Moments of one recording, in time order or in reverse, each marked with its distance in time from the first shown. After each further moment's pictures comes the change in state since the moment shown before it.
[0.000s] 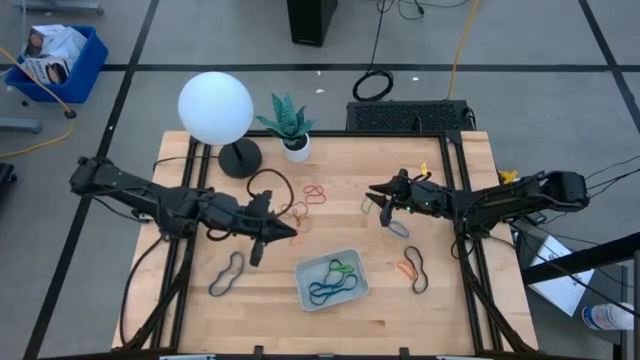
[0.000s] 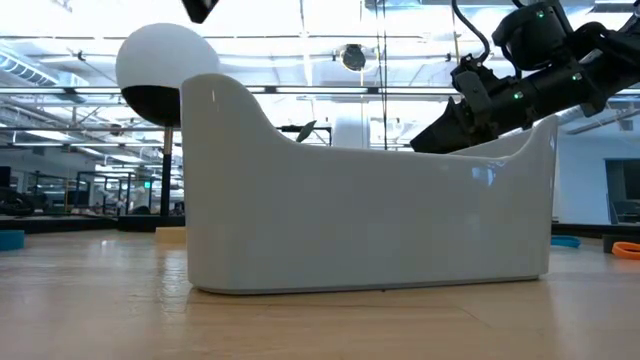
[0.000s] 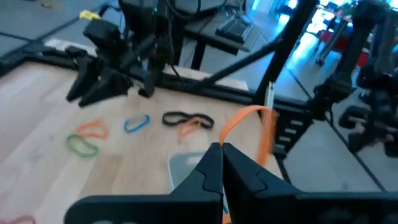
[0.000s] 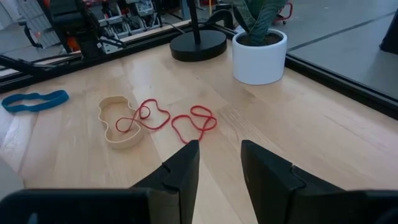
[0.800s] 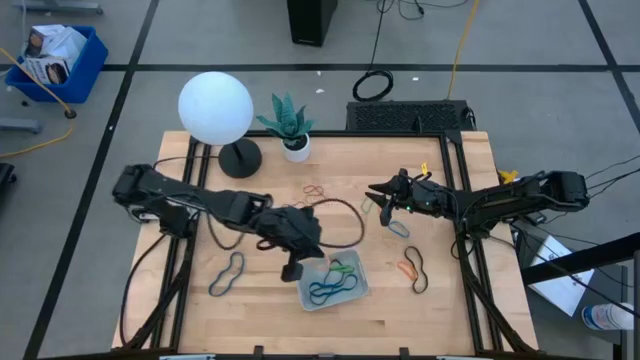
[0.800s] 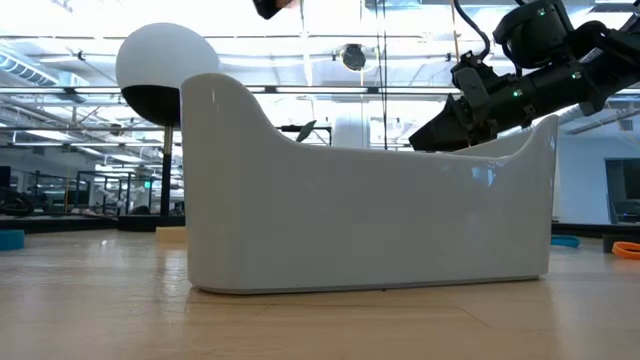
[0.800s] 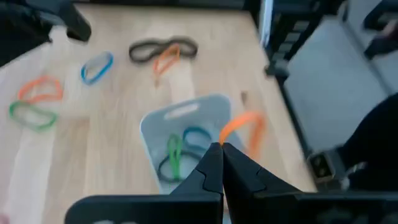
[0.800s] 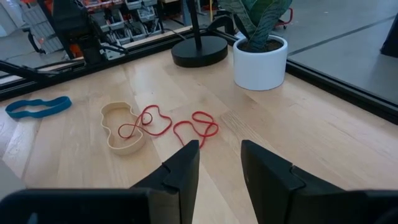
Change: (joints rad) left arm 0.027 0.482 0.569 -0.535 0.207 0.138; right arm 0.000 0.000 0.001 0.017 0.000 0.000
